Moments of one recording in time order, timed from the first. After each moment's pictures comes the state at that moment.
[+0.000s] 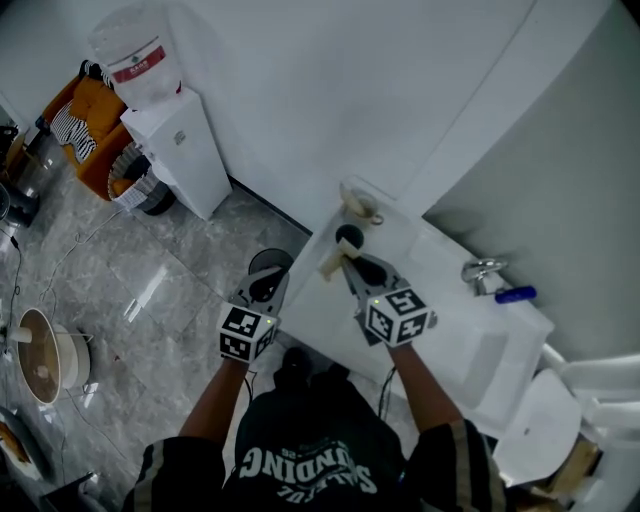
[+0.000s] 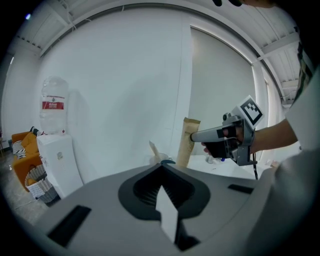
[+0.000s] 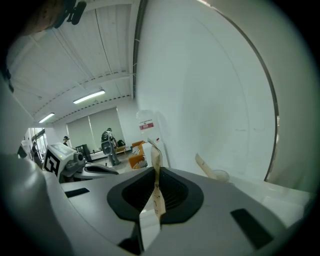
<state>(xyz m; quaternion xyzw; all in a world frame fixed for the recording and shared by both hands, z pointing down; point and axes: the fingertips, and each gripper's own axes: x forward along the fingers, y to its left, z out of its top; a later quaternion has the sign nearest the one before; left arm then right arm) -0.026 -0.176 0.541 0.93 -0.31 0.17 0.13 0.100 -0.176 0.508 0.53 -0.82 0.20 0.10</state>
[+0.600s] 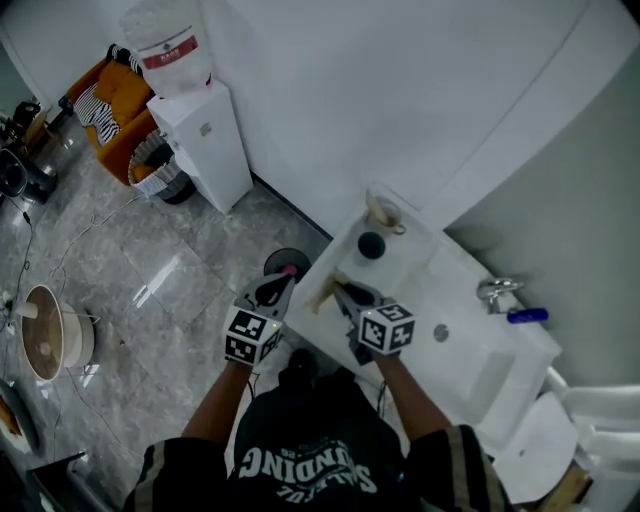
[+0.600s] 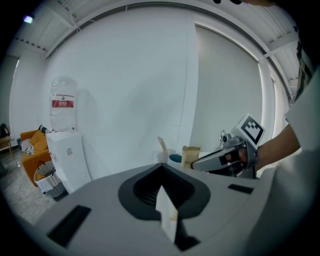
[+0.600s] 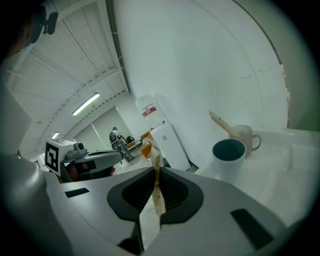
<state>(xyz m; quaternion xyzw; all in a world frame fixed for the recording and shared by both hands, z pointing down) -0.057 -0.174 0.556 0.91 -0.34 0.19 0.14 0.046 -0.157 0.593 0.46 -0.81 0.34 0.09</state>
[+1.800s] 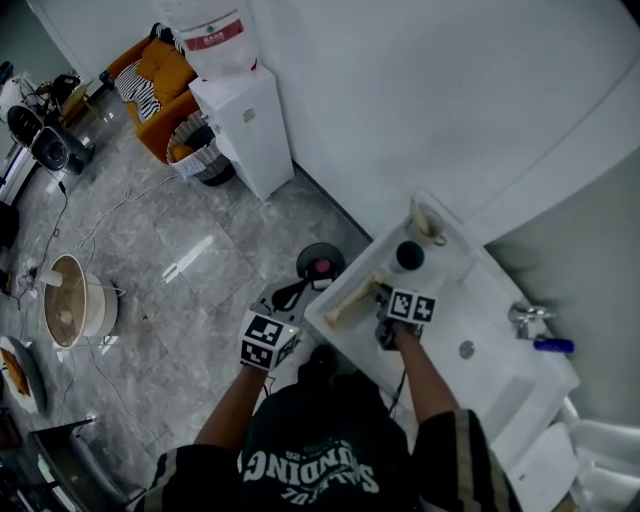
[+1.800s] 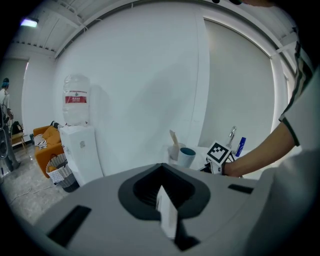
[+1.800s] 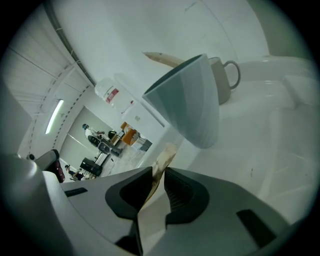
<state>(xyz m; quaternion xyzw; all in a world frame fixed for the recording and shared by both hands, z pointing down) -0.093 -0.180 0.574 0.88 -0.39 0.21 0.15 0.084 -0.198 0.749 0.47 -0.70 0.52 0.13</state>
